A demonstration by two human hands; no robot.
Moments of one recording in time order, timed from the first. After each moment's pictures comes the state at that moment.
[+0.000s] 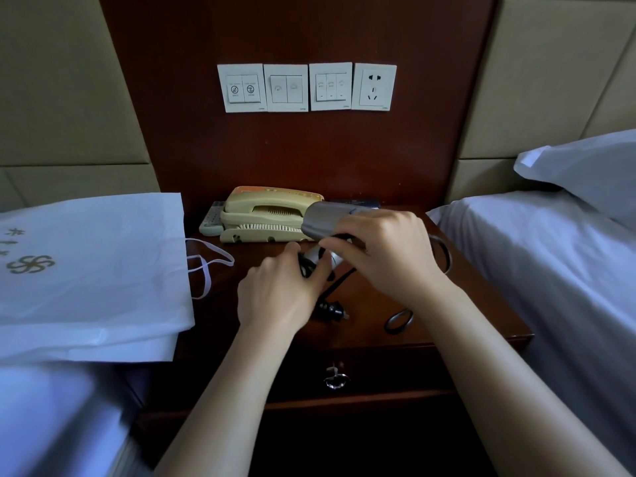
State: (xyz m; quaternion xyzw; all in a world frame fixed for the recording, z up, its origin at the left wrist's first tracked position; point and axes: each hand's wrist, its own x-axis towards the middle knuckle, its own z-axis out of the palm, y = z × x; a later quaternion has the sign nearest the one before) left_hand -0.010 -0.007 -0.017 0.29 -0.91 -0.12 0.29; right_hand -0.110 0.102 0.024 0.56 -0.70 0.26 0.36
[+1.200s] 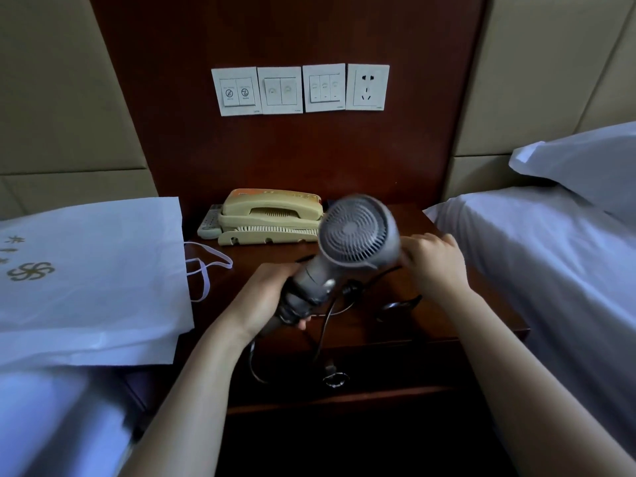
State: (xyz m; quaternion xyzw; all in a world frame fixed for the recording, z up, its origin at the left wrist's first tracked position) left_hand 0.008 -0.027 -0.014 0.08 -0.77 -0.62 0.14; right_hand -0.194 0.139 -0.044 0.39 -0.85 0.17 0.31
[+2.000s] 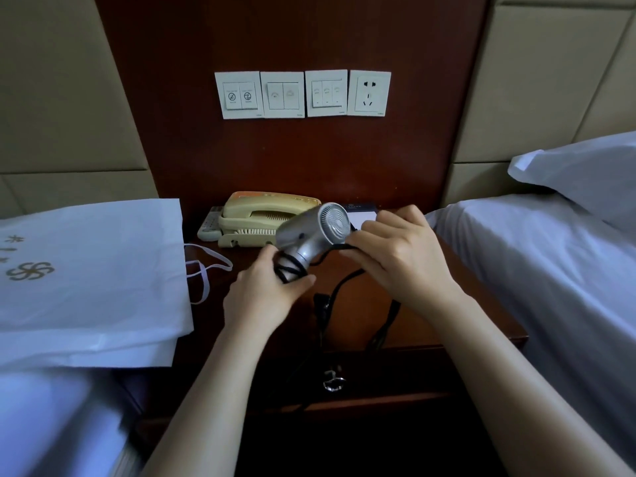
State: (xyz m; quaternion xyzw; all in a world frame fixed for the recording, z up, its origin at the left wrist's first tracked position) left_hand -0.007 -0.037 -0.028 0.31 -0.87 -0.27 0.26; right_hand -0.126 0.121 0.013 0.56 -0.66 0.15 0.48
